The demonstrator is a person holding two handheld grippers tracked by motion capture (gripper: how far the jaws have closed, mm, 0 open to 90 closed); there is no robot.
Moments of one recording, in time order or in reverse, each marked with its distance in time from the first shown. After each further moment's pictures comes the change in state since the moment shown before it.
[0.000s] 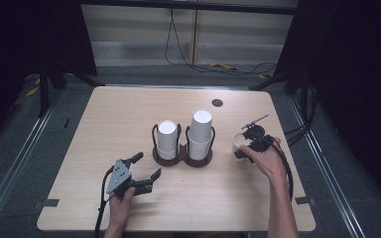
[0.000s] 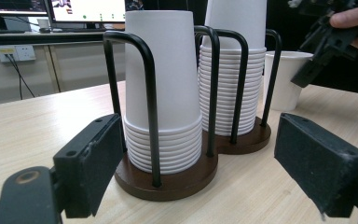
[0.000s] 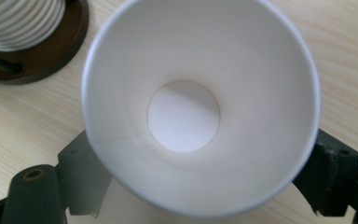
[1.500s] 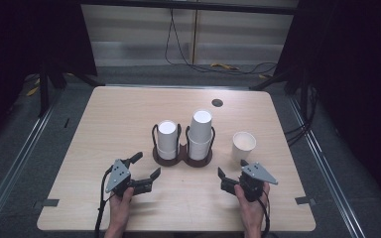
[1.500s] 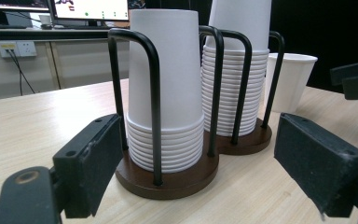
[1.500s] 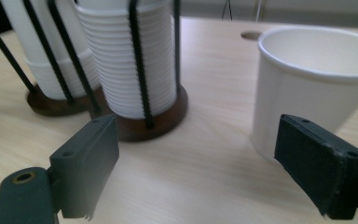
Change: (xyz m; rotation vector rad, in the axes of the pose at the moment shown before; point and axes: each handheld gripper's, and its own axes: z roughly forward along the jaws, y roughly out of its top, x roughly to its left) left arm 0.002 0.000 -0.001 0.000 -0.003 -0.024; right arm 0.103 -0.103 0.000 -0.762 -0.027 0.170
